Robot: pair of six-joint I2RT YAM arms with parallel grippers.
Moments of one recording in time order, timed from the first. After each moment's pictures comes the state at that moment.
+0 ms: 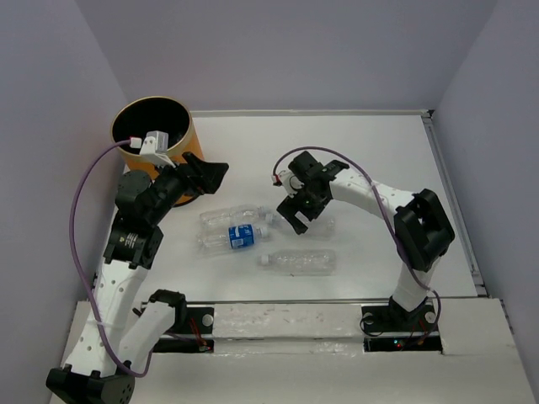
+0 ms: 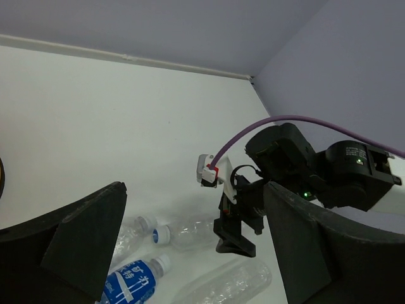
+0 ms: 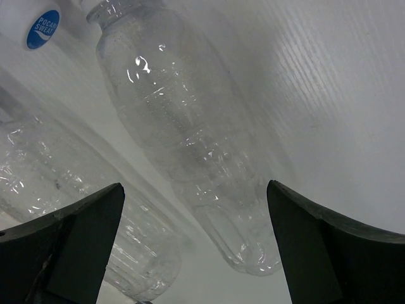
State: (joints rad) left arm -0.21 0.76 0.91 -0.19 0.30 -0.54; right arm 0.68 1.80 1.37 -0.82 -0.16 -0.19
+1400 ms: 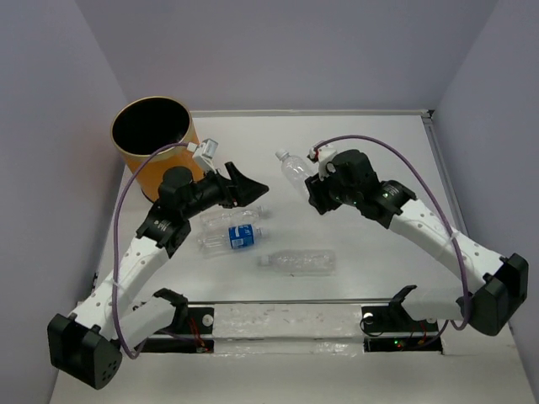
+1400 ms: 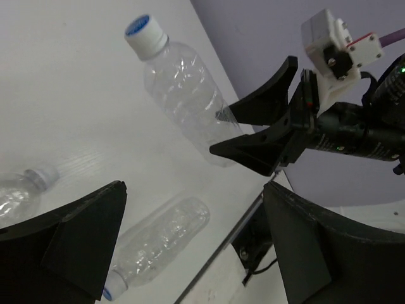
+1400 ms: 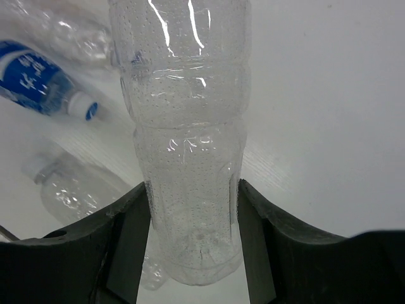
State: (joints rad) left arm -0.39 0.91 0.79 -0.05 0.47 -0.72; right arm 0.68 1.31 1.18 -0.61 0.05 -0.04
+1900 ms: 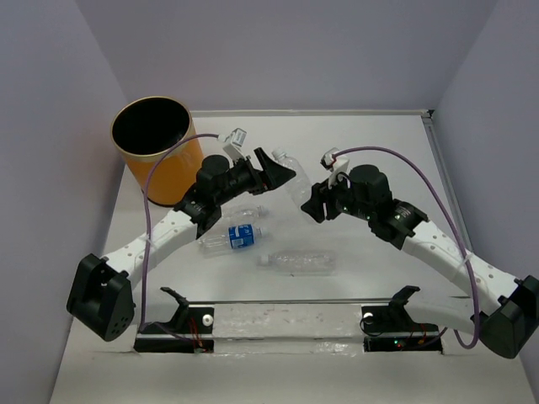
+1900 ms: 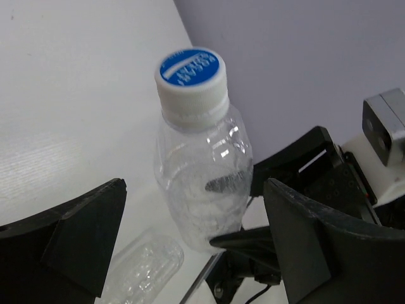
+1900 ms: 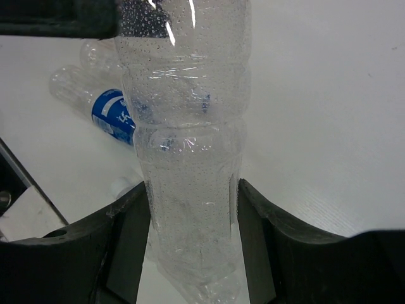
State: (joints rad) left arm -0.58 1.22 0.83 0.26 0.33 -0.89; right arm 0.68 1.10 0.94 -0.29 -0.16 0.14
